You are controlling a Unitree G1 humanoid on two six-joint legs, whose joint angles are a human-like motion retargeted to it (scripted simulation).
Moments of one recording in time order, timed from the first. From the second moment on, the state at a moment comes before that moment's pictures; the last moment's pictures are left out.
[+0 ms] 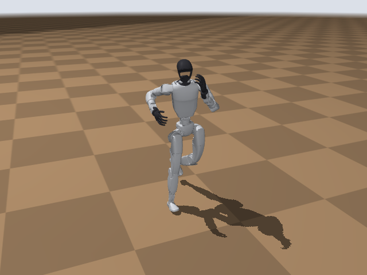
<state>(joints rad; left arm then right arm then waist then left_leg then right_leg) -0.77 0.47 -0.27 -0.51 -0.52 -0.33 0.25 0.73 -0.75 -0.17 -0.59 0.49 -0.22 0.06 -0.42 0.01 0.13 0.06 -0.03 0.10 0.94 -0.34 0.08 -0.19 -0.24 -0.20 0.13 -0.37 0.19</state>
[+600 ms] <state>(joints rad) -0.23 0.42 -0.19 -0.35 -0.54 -0.28 0.35 -0.03 -0.45 0.27 -0.51 0.35 -0.31 -0.12 0.01 0.03 0.14 -0.29 0.09 0.22 0.65 -0.70 0.22 -0.38 -0.06 0.02 2.08 -0.60 -0.01</state>
